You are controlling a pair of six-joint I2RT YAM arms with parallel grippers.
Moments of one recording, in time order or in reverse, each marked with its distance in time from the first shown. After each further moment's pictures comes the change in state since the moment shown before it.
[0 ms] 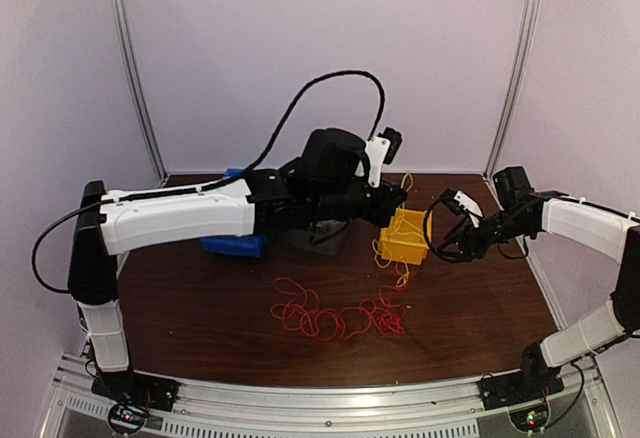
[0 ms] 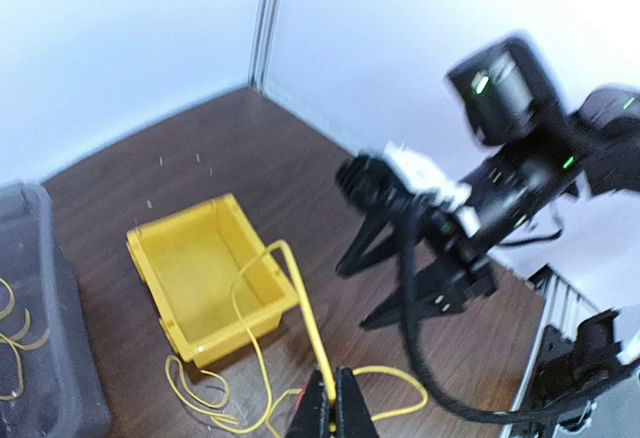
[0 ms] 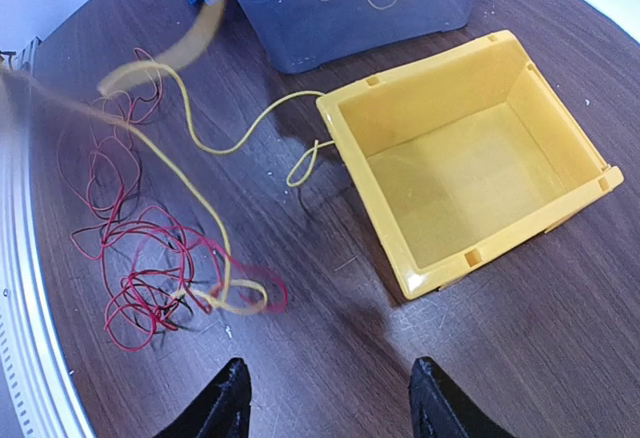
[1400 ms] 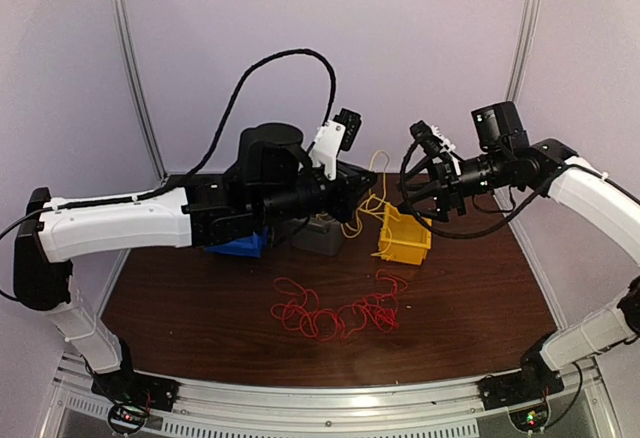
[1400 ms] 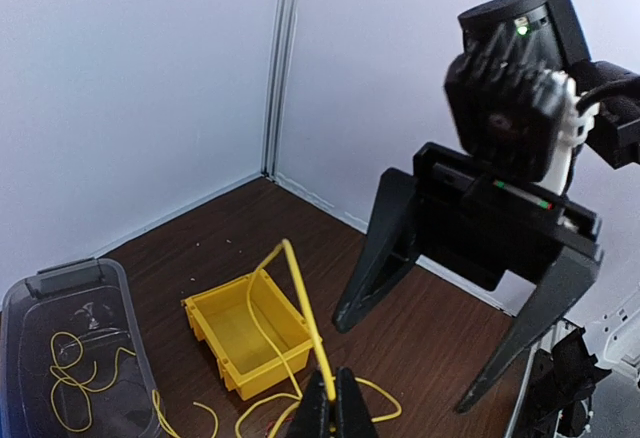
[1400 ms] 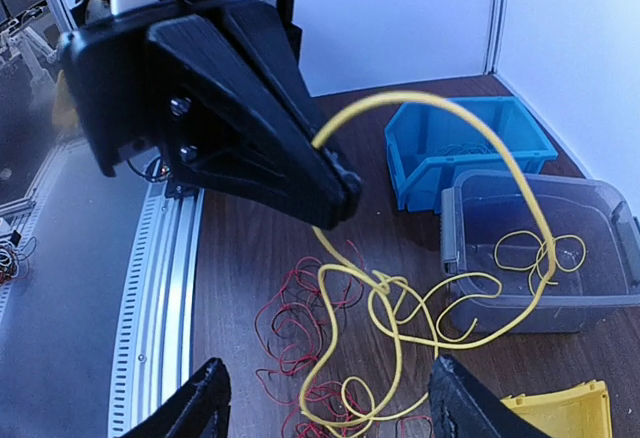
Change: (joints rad) left arm 0.000 -0.338 -0.304 0.195 -0.056 0.121; right arm 0.343 -0.045 0.429 -0.100 -0.217 0.124
